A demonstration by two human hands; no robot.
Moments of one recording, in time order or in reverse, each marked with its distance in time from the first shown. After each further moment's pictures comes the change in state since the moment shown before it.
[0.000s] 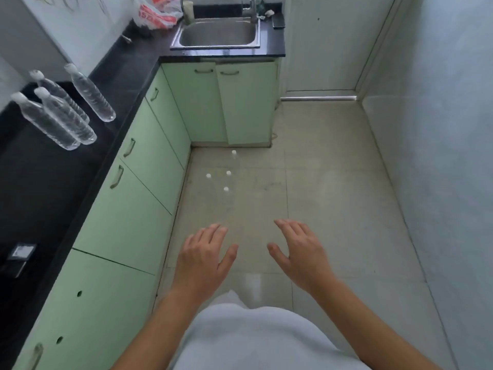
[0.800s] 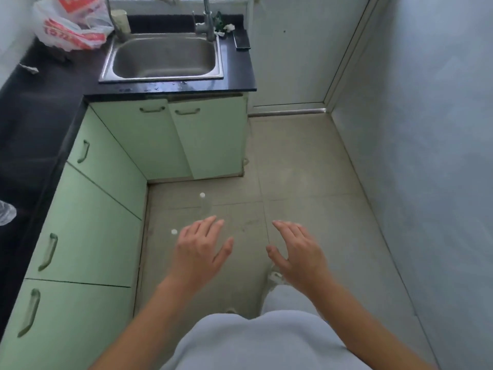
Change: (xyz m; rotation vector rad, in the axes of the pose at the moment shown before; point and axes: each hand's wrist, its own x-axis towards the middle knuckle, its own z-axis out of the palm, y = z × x) left_hand 0.416 -0.063 0.050 -0.036 -0.001 0.212; right_hand 0.349 0.086 -0.025 -0.025 0.049 0.140
